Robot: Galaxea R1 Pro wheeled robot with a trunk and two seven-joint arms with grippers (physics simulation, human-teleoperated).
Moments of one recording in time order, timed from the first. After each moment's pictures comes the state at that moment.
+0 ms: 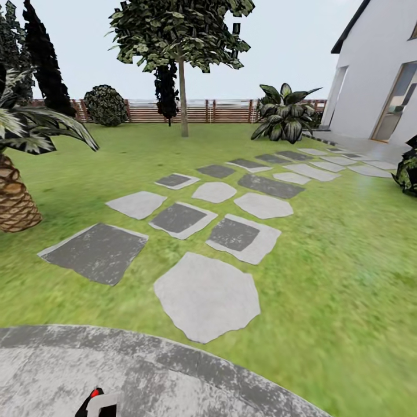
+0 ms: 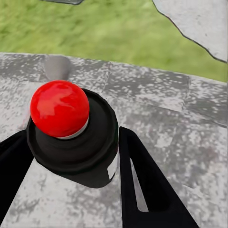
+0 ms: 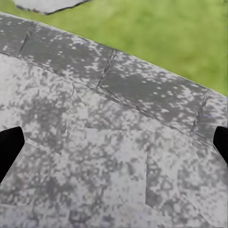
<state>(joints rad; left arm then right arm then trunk) -0.25 0.04 0.12 -0.32 -0.08 -0.50 0.20 -0.26 0.01 -0.24 -0.03 0.28 -0.64 0.09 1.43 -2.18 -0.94</state>
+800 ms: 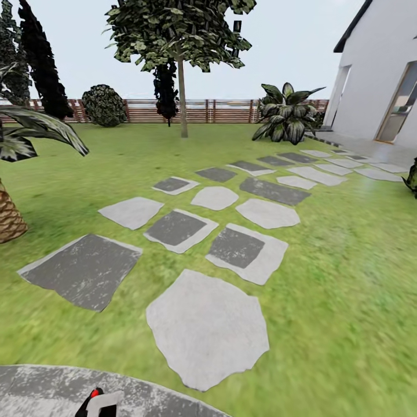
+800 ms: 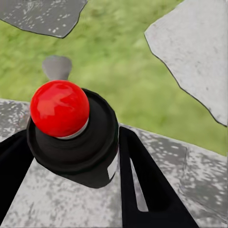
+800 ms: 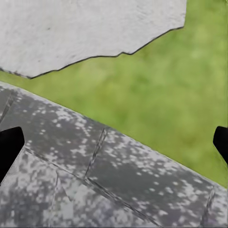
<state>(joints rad) -0.25 0.04 0.12 -0.32 -0.08 -0.50 0.20 -0.26 0.01 -0.24 -0.03 0.28 -0.64 0.09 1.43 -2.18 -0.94</state>
